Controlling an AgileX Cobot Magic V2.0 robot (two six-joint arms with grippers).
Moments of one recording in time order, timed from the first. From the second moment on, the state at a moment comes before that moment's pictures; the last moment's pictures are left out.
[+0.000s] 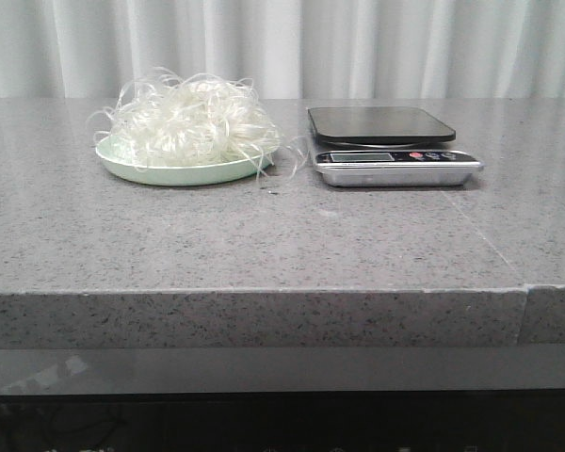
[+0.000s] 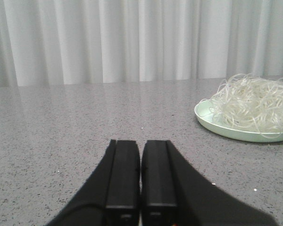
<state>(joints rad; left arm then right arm) -0.08 0.00 0.00 -0.10 0.01 0.10 0.39 0.48 -0.60 -0.06 0.45 0.09</state>
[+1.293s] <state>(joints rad) -0.08 0.00 0.00 -0.10 0.01 0.10 0.09 -0.01 0.03 0.04 -0.03 0.07</state>
